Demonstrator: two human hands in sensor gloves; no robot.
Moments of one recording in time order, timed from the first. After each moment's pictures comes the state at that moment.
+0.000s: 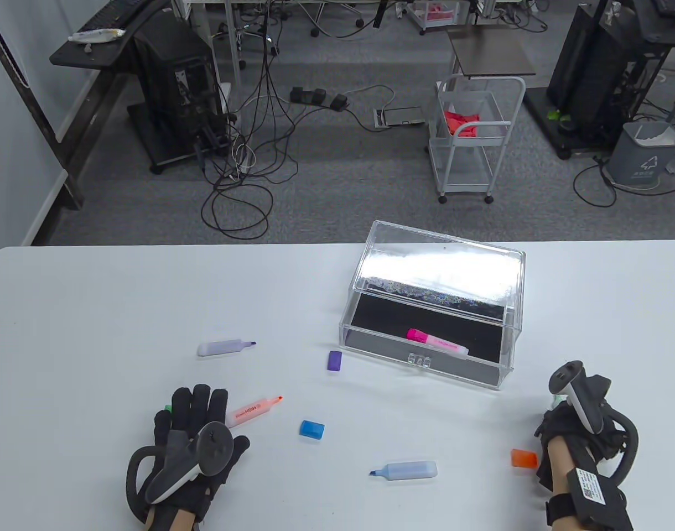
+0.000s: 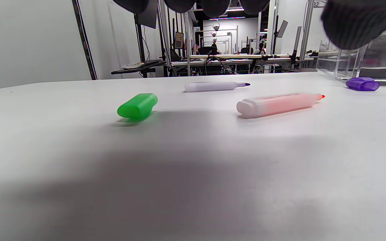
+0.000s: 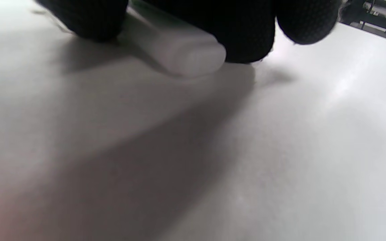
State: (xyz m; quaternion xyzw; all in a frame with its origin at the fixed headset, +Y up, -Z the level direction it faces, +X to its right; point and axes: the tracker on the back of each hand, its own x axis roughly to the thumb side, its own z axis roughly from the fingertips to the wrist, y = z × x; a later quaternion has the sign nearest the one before) left_hand -0.241 -0.736 -0.259 -0.11 -0.03 0.00 0.99; right_hand 0.354 -0.767 -0.331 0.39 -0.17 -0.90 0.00
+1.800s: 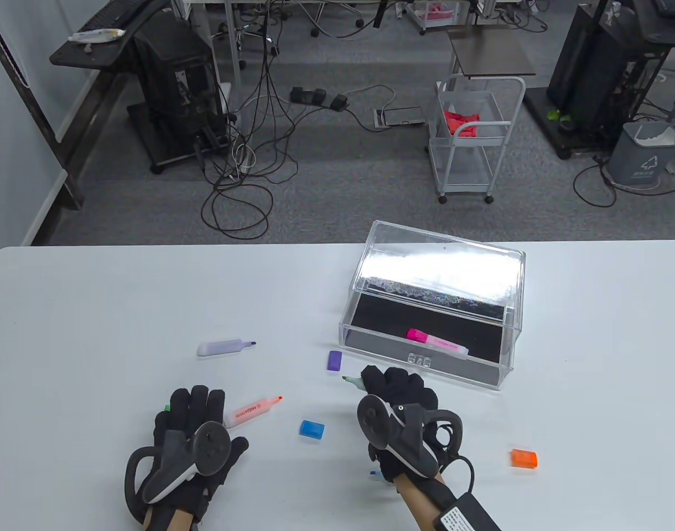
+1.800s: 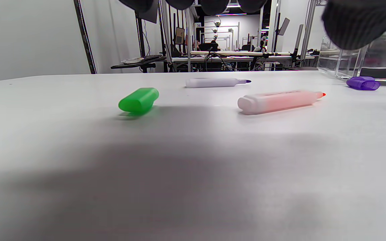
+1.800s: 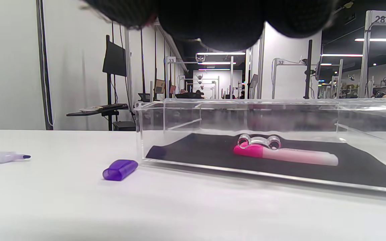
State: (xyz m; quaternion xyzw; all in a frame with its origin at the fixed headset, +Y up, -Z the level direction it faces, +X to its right) left_hand -0.245 -0.739 -0.260 -0.12 -0.03 0.01 0.99; right_hand 0.067 -0.685 -0.284 -0.02 0.15 -0.99 -0.04
